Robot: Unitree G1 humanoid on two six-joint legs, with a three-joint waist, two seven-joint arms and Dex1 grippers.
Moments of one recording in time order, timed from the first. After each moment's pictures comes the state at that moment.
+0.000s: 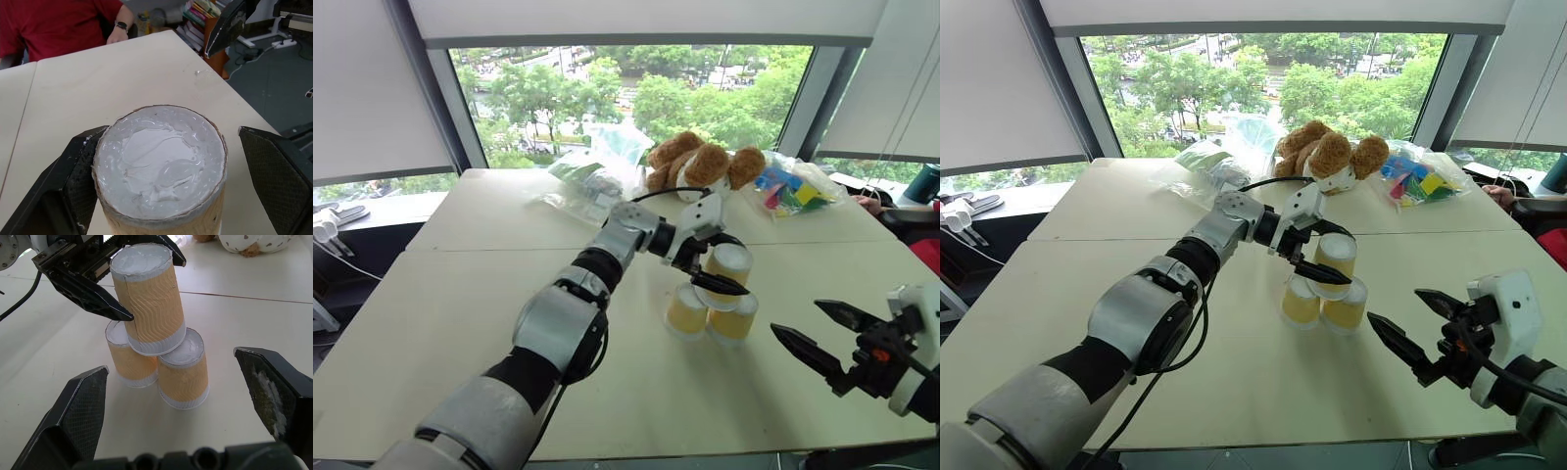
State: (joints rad) left arm -1.49 -0.06 -0.08 1.31 0.01 -0.18 -1.42; right arm 0.40 -0.88 -0.84 -0.90 1.22 0.84 0.22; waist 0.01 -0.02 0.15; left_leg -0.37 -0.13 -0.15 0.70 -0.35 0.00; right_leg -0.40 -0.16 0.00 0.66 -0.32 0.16
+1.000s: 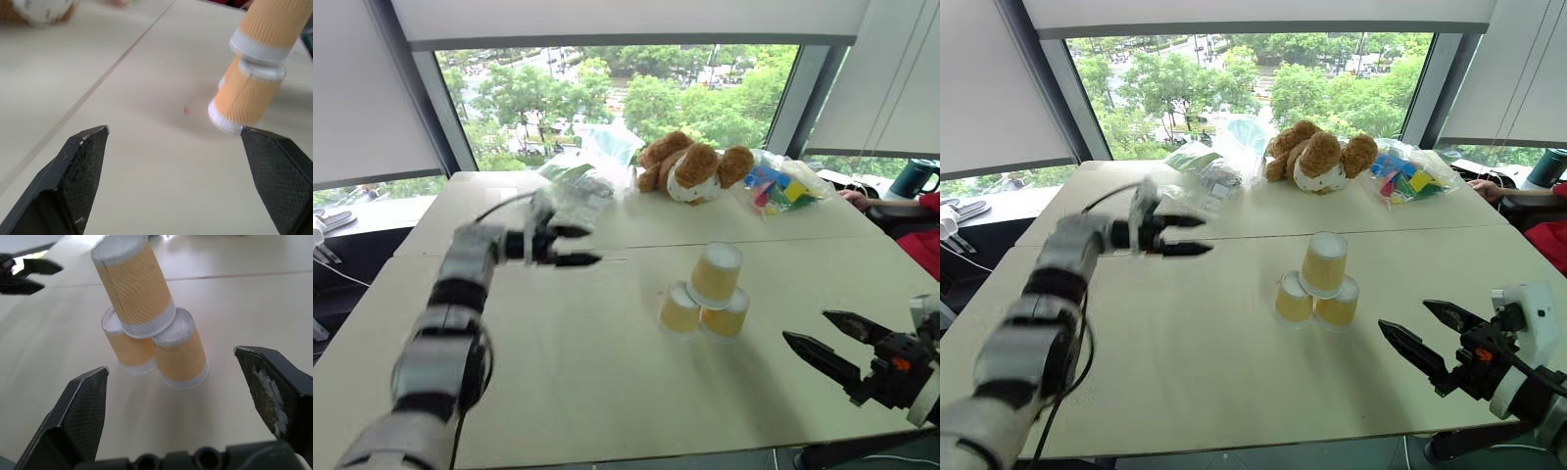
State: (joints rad) left arm -0.78 0.55 0.11 0.47 -0.17 0.43 -1.35; right arm 0.48 -0.84 -0.83 -0.77 1.18 0.79 0.41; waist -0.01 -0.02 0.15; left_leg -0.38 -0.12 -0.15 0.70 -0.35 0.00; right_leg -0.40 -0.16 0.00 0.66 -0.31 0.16
